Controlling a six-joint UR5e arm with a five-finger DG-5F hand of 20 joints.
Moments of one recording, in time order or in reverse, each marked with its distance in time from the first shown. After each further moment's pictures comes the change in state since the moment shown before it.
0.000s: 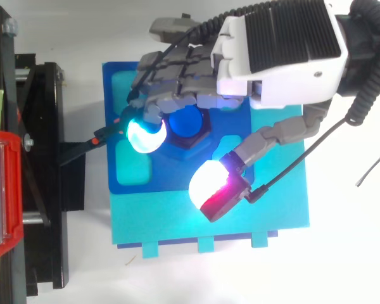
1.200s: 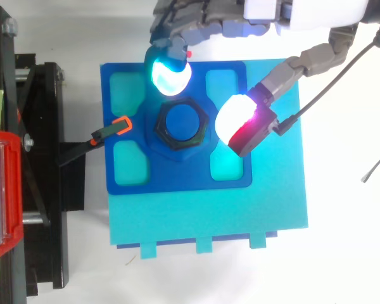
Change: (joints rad) arm -0.116 0.000 0.014 0.008 -0.152 -0.028
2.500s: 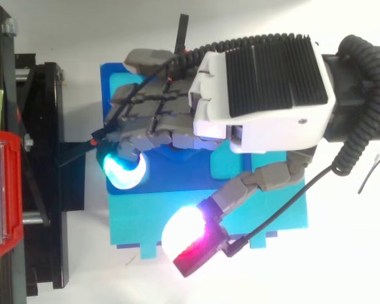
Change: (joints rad) arm 0.191 -0.012 0.040 -0.015 0.245 0.084
